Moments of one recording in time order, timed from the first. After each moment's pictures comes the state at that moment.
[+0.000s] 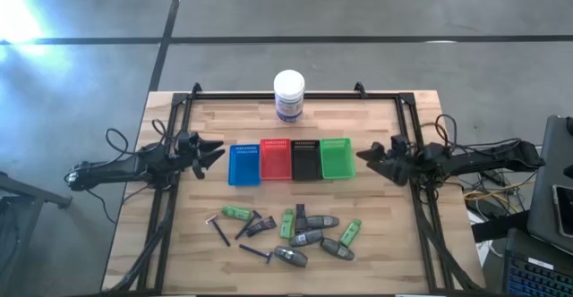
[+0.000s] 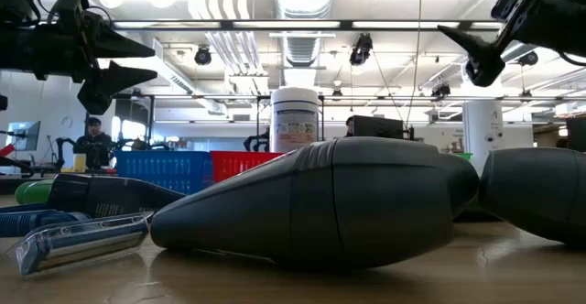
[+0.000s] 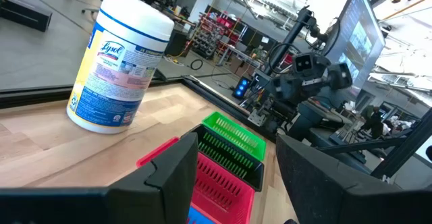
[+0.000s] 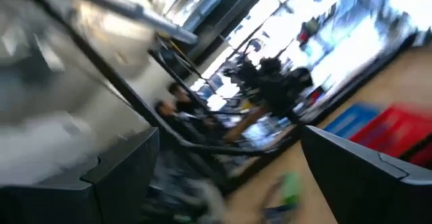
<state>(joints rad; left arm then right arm) 0.06 0.00 0.03 -0.02 -0.28 -0.50 0.05 0.45 0.01 0.73 0.05 0.87</state>
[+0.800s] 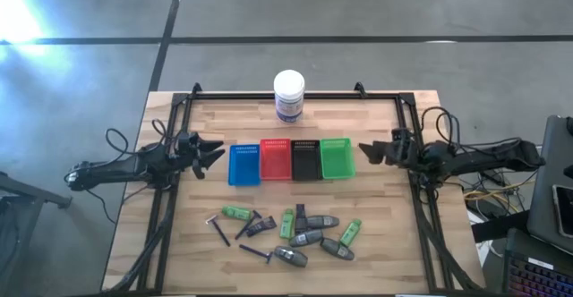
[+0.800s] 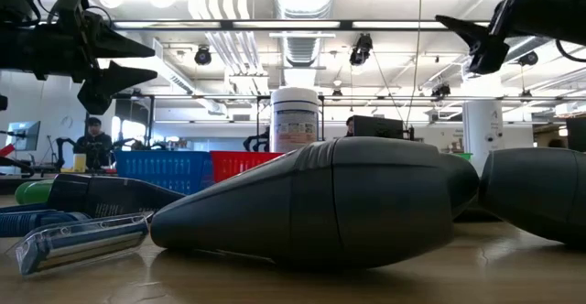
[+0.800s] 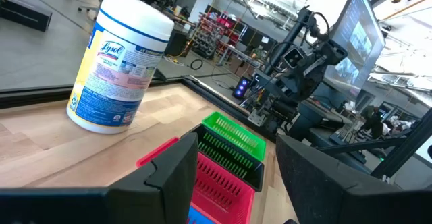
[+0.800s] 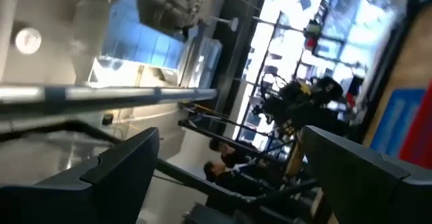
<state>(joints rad) 0.06 0.00 0.03 -0.02 -0.28 -0.50 0.05 0.47 0.05 0.81 0.23 1.29</state>
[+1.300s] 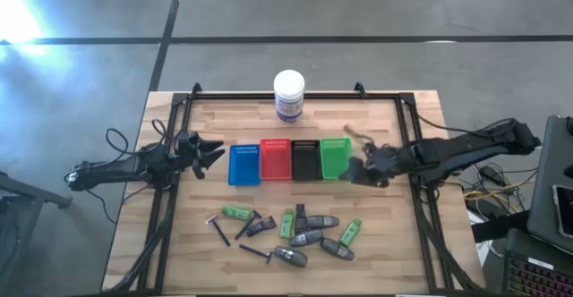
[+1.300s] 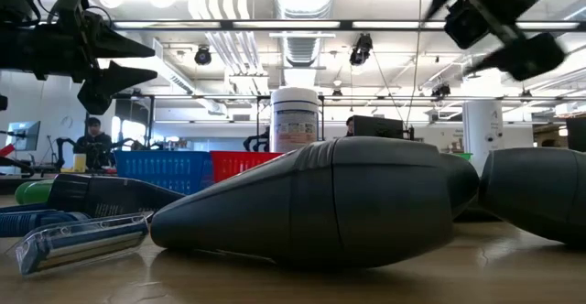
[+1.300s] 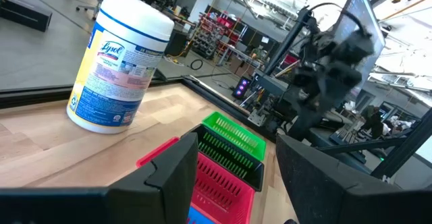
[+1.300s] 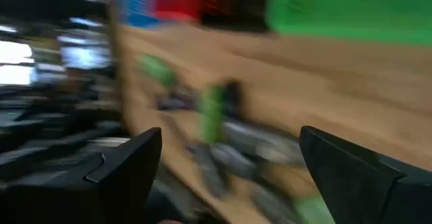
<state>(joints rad) 0.06 0.00 0.03 -0.02 -0.28 -0.50 0.18 0.97 0.72 -0.49 0.06 1.68</state>
